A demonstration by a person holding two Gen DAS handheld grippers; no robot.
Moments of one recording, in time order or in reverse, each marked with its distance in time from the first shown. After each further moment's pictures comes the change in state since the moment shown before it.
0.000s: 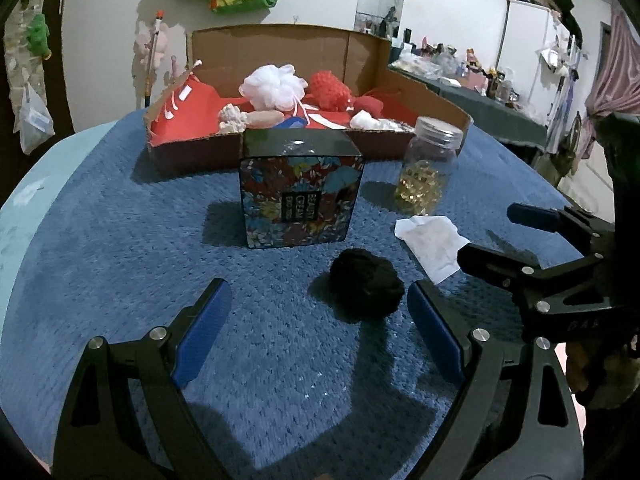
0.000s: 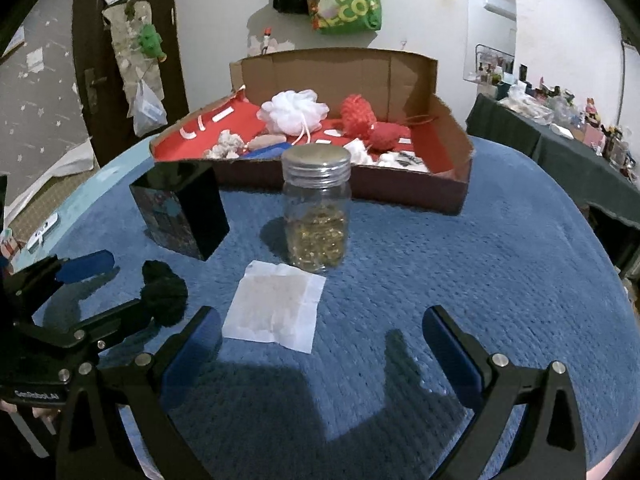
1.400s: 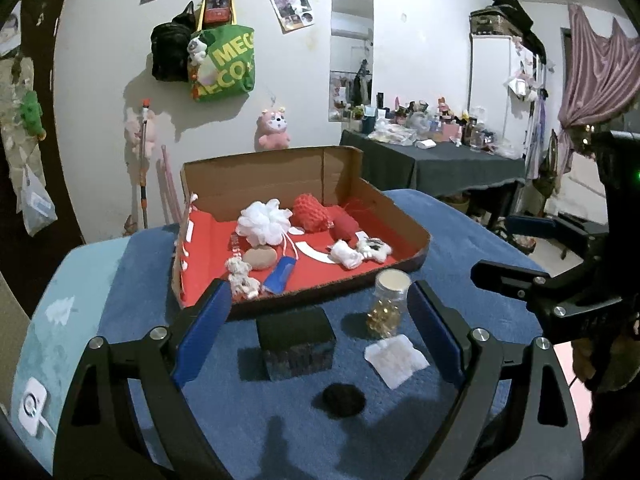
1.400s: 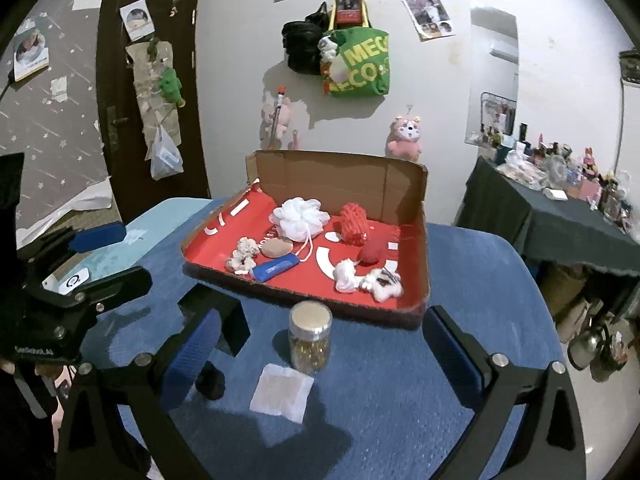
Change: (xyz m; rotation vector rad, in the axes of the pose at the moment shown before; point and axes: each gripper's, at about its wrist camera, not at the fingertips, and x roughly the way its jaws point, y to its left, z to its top) left arm -0.091 -0.017 0.087 0.107 -0.237 -0.019; right arm -0.095 -0.009 0.080 -0.036 -0.178 0.012
